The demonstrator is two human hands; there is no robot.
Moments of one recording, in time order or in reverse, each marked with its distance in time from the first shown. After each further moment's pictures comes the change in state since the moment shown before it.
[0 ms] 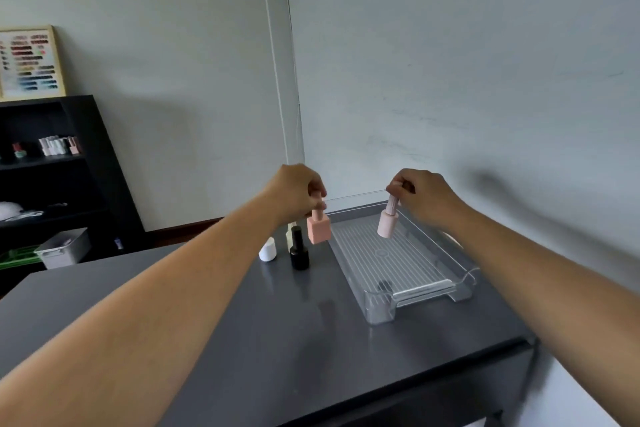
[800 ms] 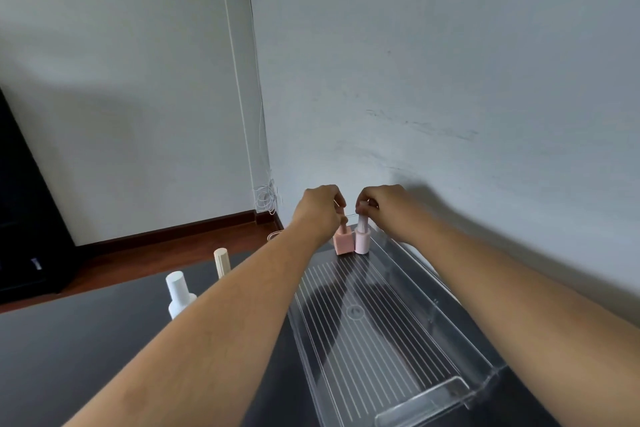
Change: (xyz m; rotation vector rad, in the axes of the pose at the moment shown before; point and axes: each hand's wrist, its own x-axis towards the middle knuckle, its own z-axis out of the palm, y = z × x) left_hand 0.152 0.015 0.129 -0.242 -0.018 -0.095; right_hand 0.103 0.079 0.042 -0.191 -0.124 0.017
